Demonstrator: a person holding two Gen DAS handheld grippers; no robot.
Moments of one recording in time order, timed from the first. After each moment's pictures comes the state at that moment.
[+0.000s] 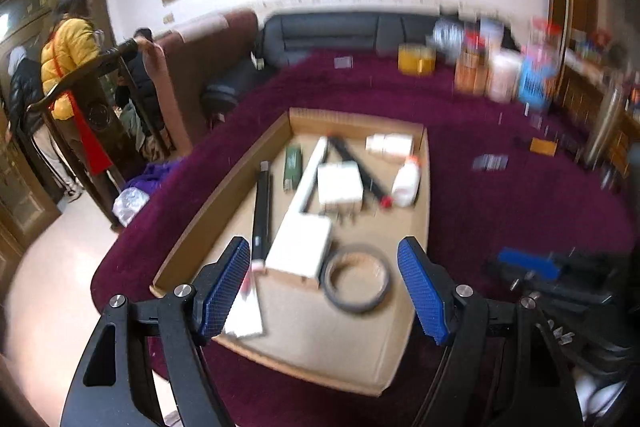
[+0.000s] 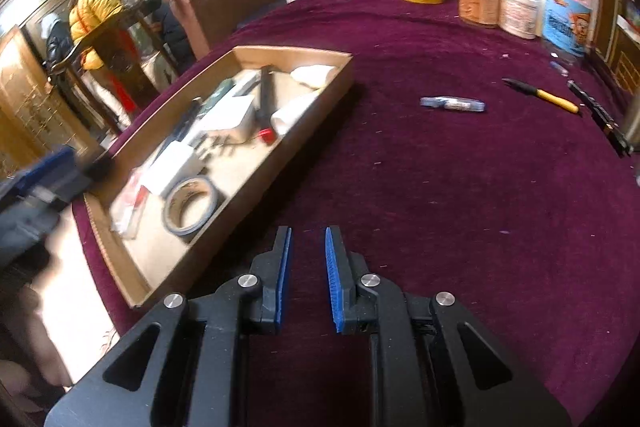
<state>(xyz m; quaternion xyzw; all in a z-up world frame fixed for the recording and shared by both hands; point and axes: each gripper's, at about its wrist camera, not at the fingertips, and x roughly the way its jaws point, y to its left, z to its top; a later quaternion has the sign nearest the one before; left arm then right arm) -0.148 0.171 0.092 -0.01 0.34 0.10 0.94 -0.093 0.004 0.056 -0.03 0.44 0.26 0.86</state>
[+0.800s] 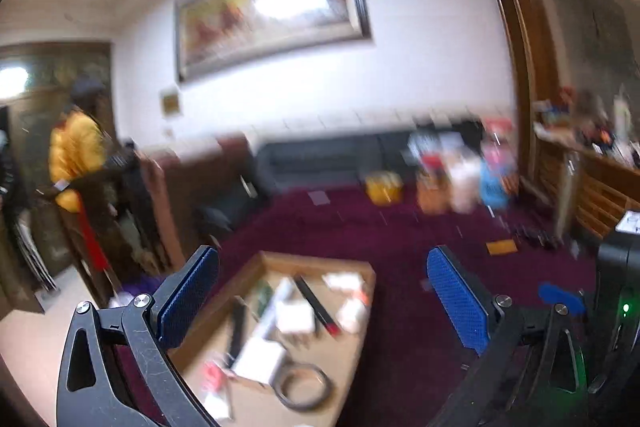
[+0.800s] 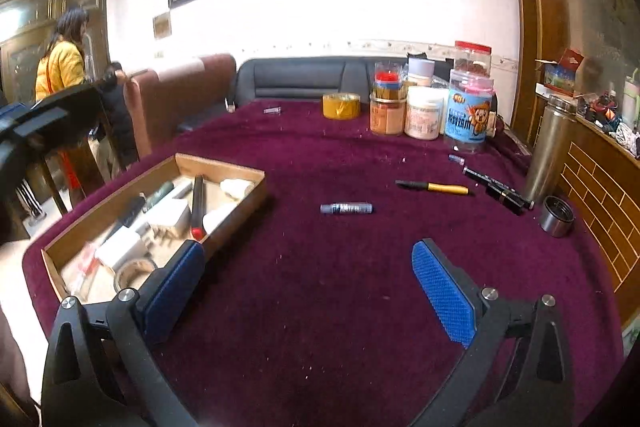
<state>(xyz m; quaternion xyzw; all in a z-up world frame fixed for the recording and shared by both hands) -0.164 0.108 0.144 0.04 0.16 0.08 0.98 -0.140 -0.031 0.095 -0.04 0.24 0.14 0.96</state>
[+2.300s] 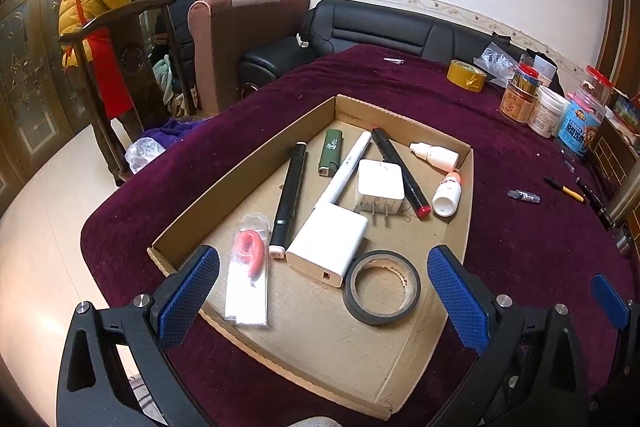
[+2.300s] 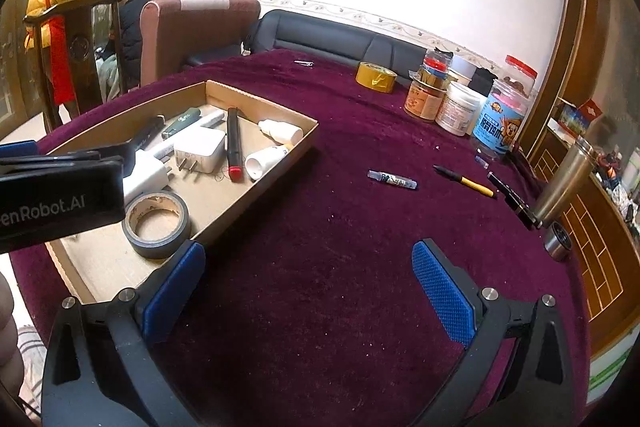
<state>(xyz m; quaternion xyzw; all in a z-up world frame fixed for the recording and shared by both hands) -0.141 0.201 0.066 -0.10 0.36 0.17 0.91 -0.151 0.047 0.065 -0.17 0.29 0.14 0.93</state>
